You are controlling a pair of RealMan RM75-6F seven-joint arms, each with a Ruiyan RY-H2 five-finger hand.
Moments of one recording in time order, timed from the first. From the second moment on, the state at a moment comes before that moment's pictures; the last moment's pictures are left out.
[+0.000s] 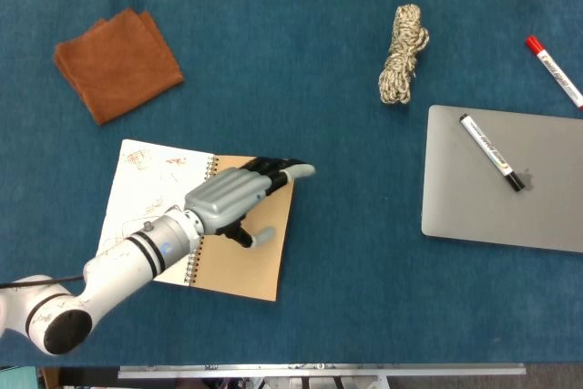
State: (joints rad) left arm -0.80 -1.35 0.01 -1.85 1.21 0.73 -0.10; right arm -0.01 -0.97 0.03 -1.57 -1.53 1.53 0.24
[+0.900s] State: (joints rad) left arm -0.70 -1.30 0.04 -1.83 1.15 0.85 0.04; right arm -0.01 -0.96 0.04 -1.58 -1.52 1.52 0.23
